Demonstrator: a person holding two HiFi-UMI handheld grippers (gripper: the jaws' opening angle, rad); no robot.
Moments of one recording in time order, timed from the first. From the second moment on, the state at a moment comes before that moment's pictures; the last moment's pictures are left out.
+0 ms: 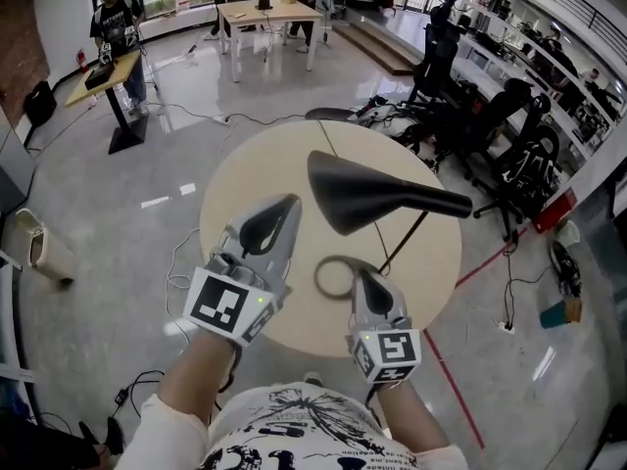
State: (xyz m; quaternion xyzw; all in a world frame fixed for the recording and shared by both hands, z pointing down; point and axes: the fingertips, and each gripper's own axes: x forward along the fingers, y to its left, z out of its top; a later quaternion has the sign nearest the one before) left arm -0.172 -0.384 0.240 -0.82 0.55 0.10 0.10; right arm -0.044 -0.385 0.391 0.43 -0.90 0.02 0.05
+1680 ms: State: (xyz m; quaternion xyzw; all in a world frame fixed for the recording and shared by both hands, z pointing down) left arm -0.148 -0.410 0.369 -0.84 0.55 0.02 -0.04; right arm -0.019 -0.371 0.452 0.45 -0.88 0.07 0.11
